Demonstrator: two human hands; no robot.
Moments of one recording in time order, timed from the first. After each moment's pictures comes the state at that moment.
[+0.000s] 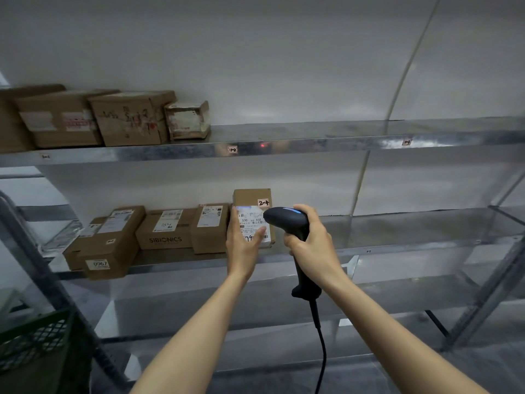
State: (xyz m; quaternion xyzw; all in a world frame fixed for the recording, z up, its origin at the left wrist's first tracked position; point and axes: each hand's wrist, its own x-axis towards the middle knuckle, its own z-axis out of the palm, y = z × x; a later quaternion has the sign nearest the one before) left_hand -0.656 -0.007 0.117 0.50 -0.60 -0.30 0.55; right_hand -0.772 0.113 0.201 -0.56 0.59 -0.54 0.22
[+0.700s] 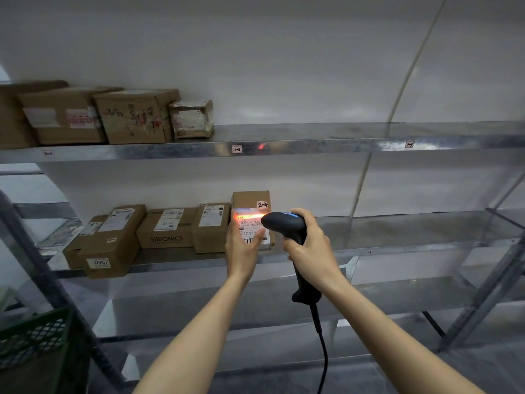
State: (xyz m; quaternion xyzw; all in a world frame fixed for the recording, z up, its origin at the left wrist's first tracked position) left_hand -0.646 -0.003 0.114 0.49 -0.61 -0.31 0.54; right_hand -0.756 0.116 0.203 -0.57 0.58 -0.53 0.23
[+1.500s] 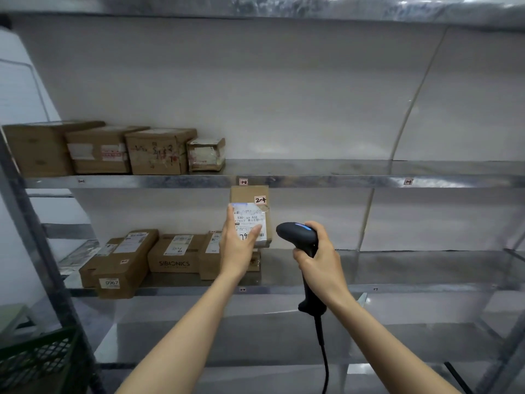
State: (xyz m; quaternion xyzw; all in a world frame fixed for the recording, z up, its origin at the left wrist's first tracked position) left_hand -0.638 0.000 0.193 0.48 -0.61 -0.24 0.58; right_hand -0.784 0.114 0.223 -0.57 0.56 -0.56 0.19
